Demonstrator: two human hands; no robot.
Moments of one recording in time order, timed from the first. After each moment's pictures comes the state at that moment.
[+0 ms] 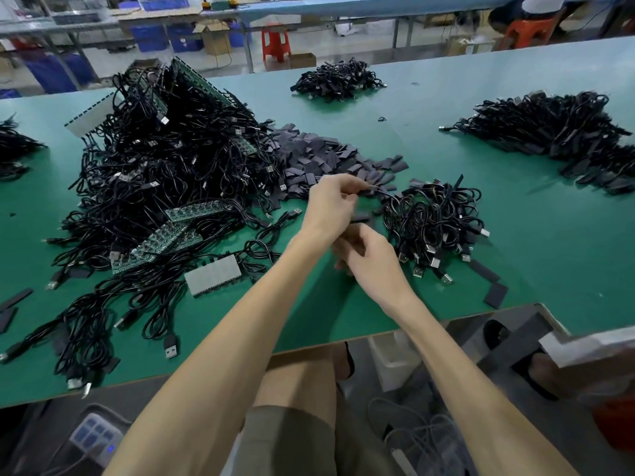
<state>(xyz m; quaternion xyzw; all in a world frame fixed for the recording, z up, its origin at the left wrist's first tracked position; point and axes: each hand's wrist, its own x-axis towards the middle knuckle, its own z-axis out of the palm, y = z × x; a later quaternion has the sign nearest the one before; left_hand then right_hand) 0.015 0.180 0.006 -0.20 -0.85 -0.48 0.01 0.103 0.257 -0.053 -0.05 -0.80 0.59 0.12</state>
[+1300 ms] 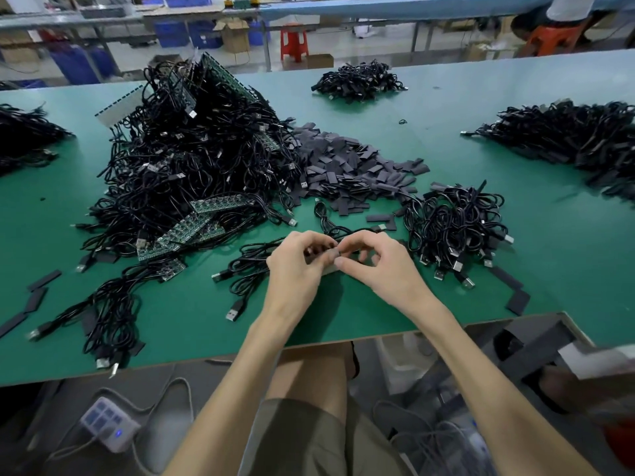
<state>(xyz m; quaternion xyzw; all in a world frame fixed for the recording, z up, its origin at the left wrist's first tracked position) 0.092 0.088 -0.026 -0.14 -0.87 -0.47 0.08 0.111 0.259 -0.050 0.05 -0.85 0.50 0.11</state>
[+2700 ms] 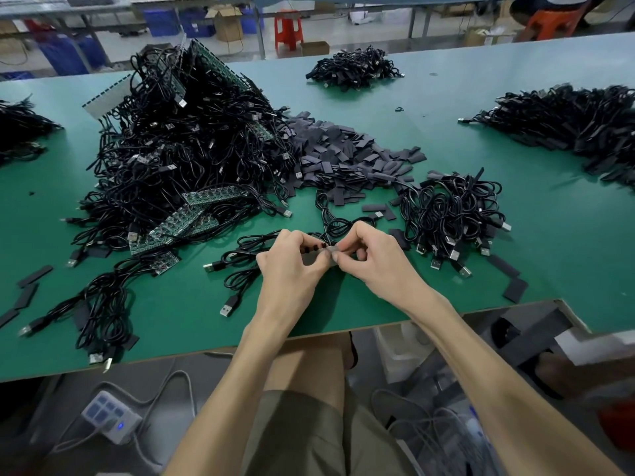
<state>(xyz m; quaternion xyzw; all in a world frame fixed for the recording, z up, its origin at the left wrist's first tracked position) 0.101 0.086 -0.036 -0.11 -0.89 -0.43 0.08 0.115 0.253 -0.048 0.06 -0.86 0.50 0.08</state>
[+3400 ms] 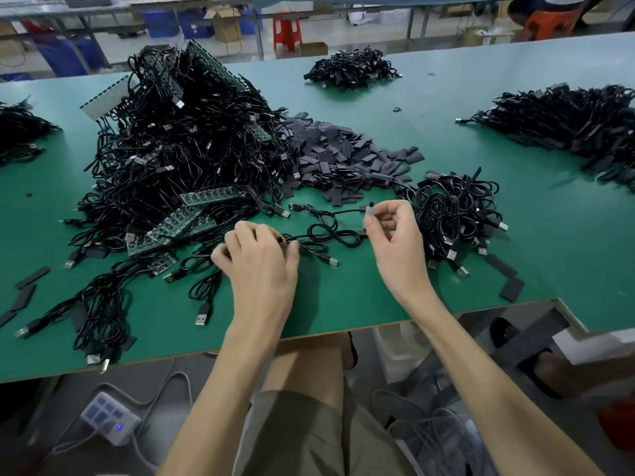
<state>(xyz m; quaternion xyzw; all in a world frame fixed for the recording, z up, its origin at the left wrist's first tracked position) 0.099 0.069 -0.036 -0.02 -0.96 -0.18 0.22 0.110 0.256 -0.047 -0.06 -0.76 0.59 0.26</state>
